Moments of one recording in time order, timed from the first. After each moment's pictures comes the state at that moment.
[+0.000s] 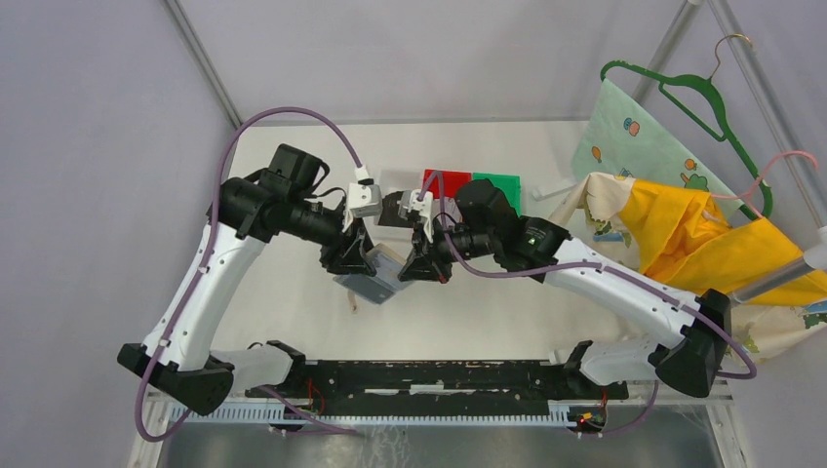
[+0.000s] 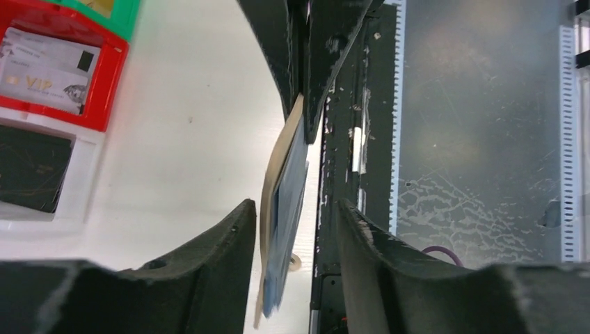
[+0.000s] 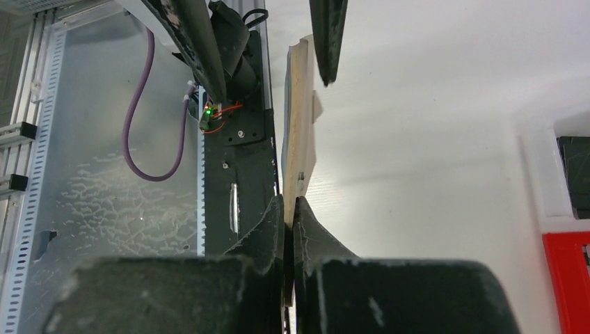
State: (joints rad) left arm -0.45 1.23 1.55 -1.37 0.85 0.70; right arm 0.92 1.29 1.19 -0.36 -0.61 0.02
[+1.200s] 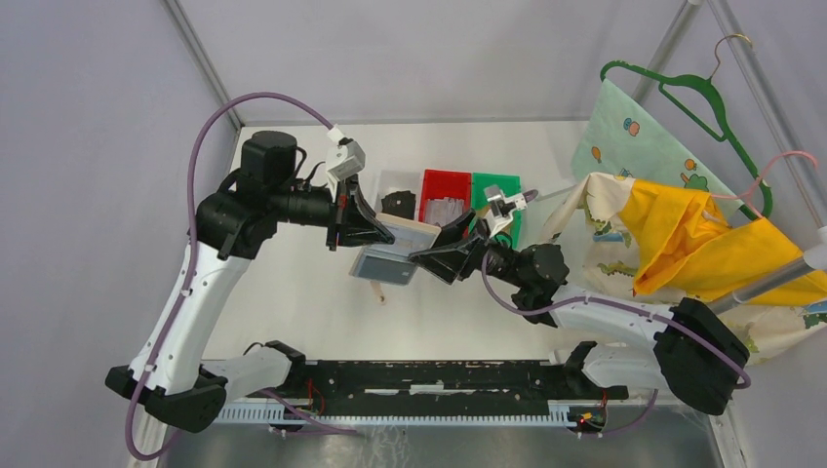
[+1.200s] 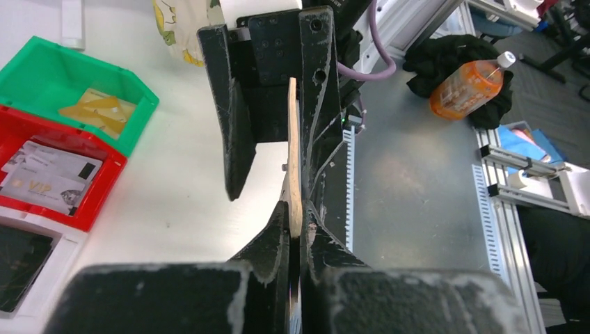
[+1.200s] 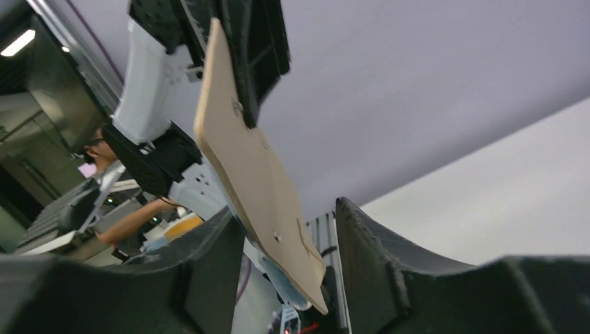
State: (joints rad) left arm -0.45 1.14 1.53 -0.93 1.05 0.17; right arm 0.87 1.18 0.52 1.13 -0.41 0.77
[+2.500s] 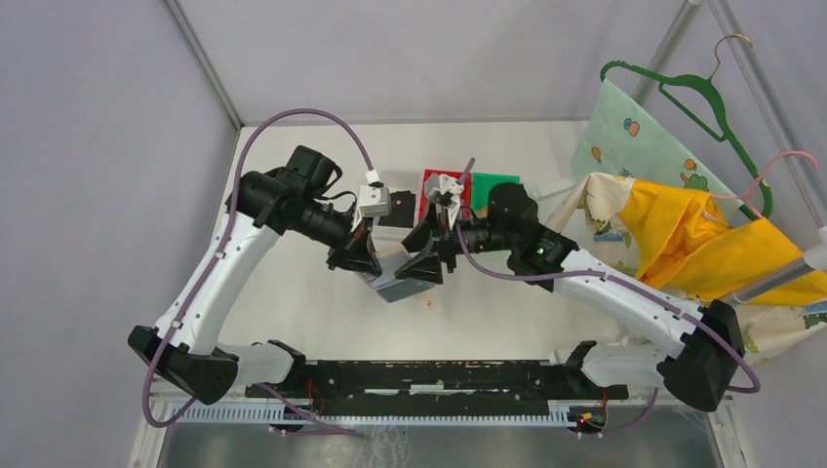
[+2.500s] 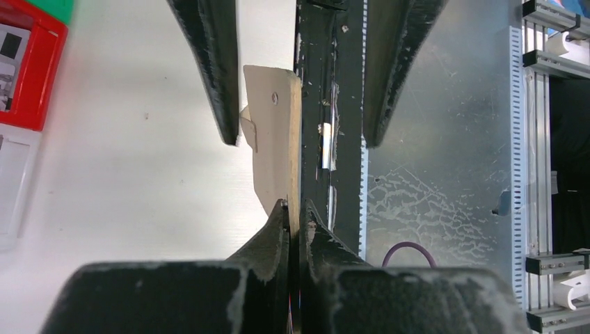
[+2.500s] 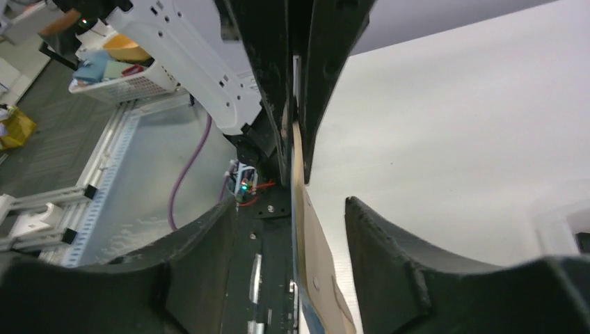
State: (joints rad) left arm -0.47 1.28 1.51 -1.41 0.93 0.70; right arm 0.85 1.26 1.09 0.02 -0.77 0.20
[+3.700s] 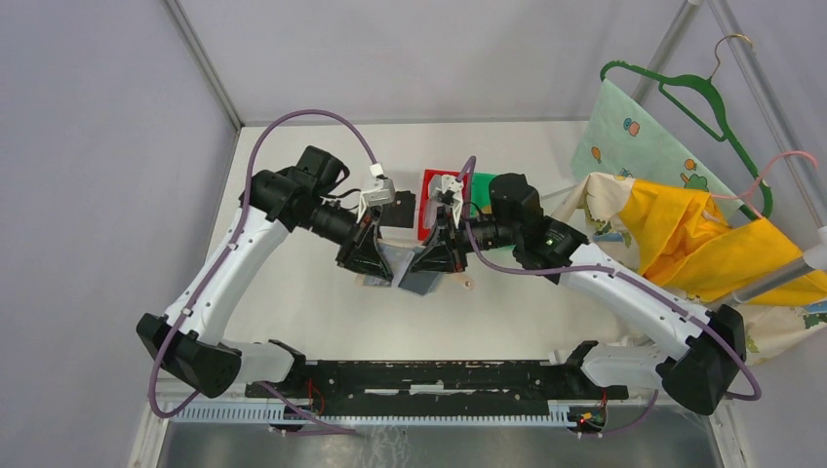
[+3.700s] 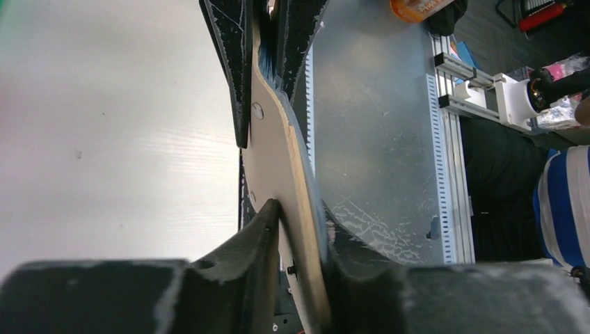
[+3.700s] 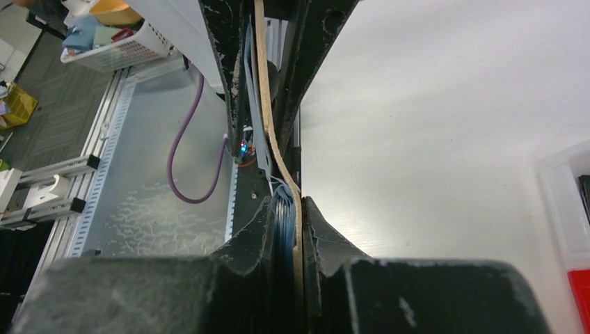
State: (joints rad) left arm -0.47 1.30 1.46 -1.31 1.12 0.54; right arm 0.78 1.21 1.05 -0.09 -0.83 0.17
